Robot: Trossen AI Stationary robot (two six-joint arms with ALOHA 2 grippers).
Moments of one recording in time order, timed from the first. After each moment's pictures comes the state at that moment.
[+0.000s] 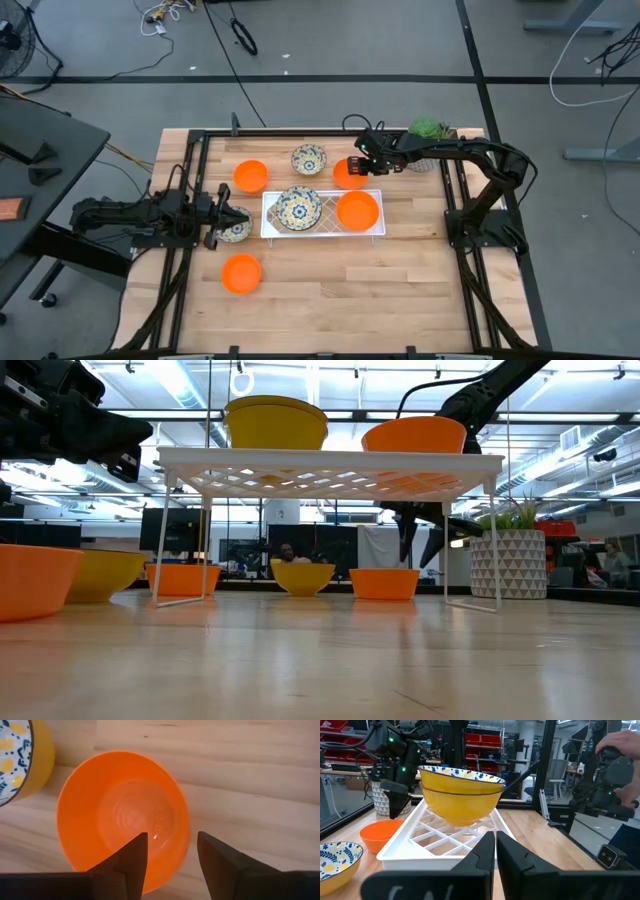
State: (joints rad) left arm -0.03 0.03 0.01 0.08 0.05 -0.09; right arm -0.49 1.67 1.06 -0.58 0.04 0.92
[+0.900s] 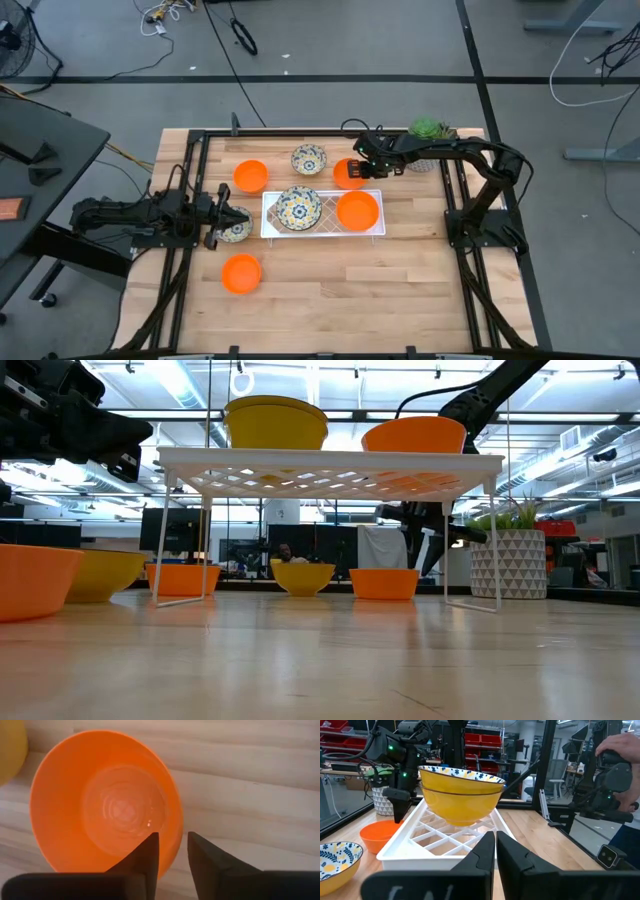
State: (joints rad) left arm -0.03 0.03 0.01 0.08 0.05 -0.09; right arm -0.49 1.71 1.06 -0.60 0.02 0.93
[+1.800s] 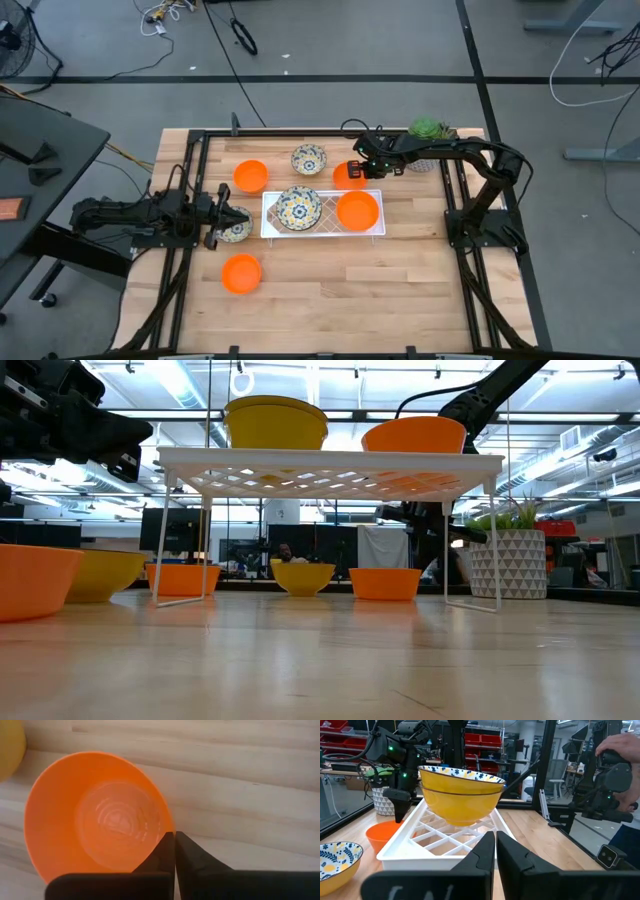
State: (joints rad) left arm -0.03 0.03 0.01 0.08 0.05 -0.09; right arm -0.49 1.71 1.06 -0.60 0.03 0.93
